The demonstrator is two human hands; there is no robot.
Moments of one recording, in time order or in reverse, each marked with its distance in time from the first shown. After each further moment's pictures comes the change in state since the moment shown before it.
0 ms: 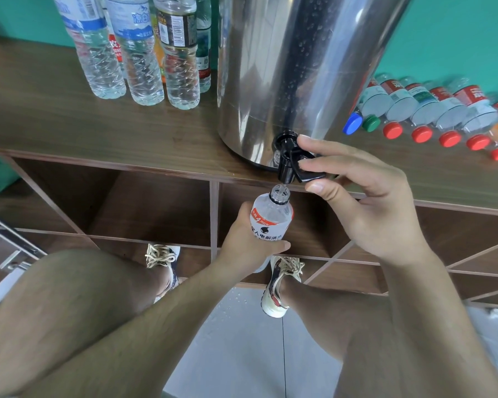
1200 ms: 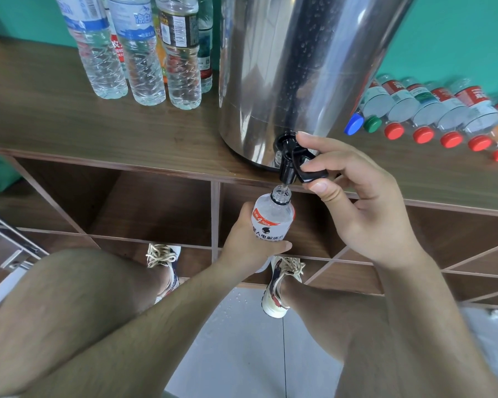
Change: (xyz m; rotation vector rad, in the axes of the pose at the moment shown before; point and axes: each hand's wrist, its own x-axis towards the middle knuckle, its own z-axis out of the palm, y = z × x) left_hand 0.001 0.000 0.001 0.002 -0.006 0.005; right_hand 0.000 0.001 0.007 0.017 -0.021 -0.003
